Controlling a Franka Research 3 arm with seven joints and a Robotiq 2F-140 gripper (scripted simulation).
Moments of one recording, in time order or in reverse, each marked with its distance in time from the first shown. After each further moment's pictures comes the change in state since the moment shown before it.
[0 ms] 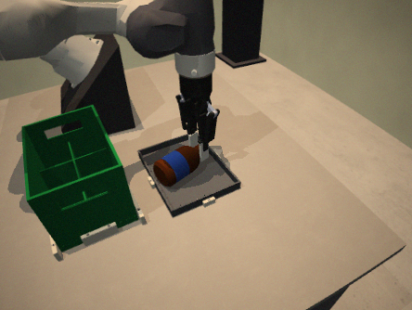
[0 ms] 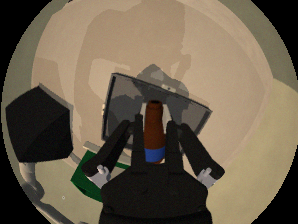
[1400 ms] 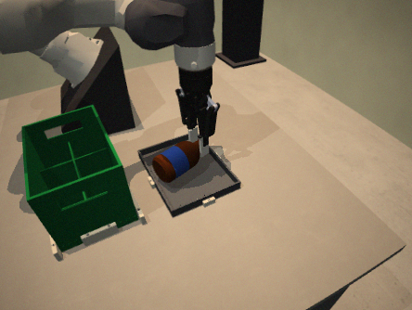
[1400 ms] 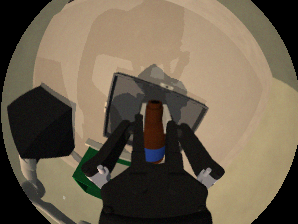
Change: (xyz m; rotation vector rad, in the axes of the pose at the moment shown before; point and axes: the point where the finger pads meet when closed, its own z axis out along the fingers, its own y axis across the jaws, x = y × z) arm -0.001 0.002 -0.018 -0.001 0.002 0.005
